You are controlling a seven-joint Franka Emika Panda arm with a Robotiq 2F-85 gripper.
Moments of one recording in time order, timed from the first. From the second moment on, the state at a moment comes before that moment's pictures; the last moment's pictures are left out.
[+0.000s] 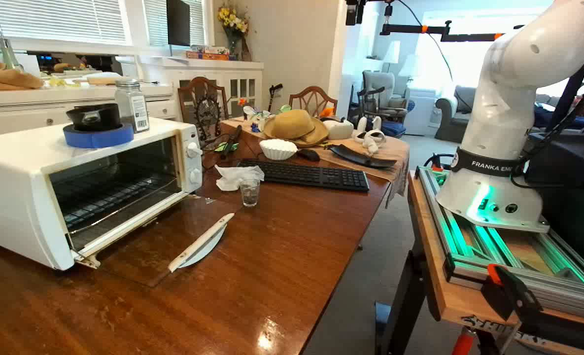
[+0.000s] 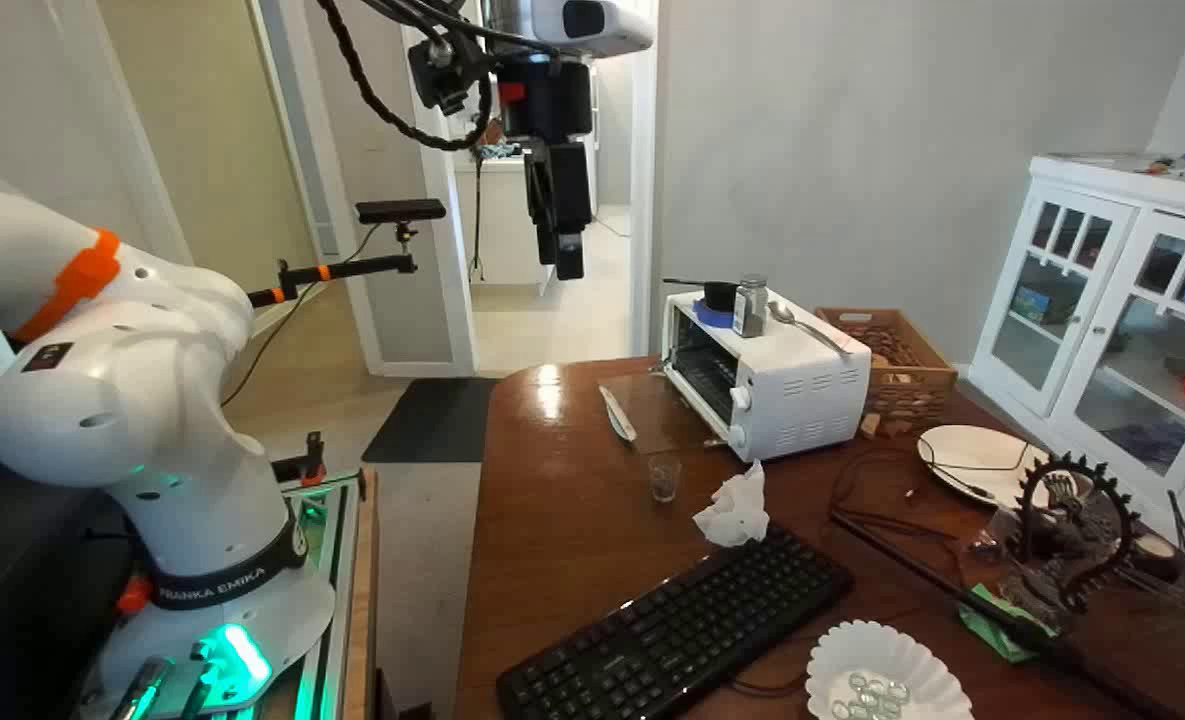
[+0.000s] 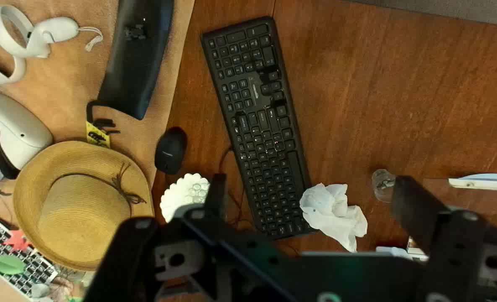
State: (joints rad) arm -0.07 -0.71 0.04 -2.42 -0.15 1.74 0.03
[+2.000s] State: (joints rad) arm -0.30 -0.13 -0.09 -2.59 -0.58 1.97 0.56
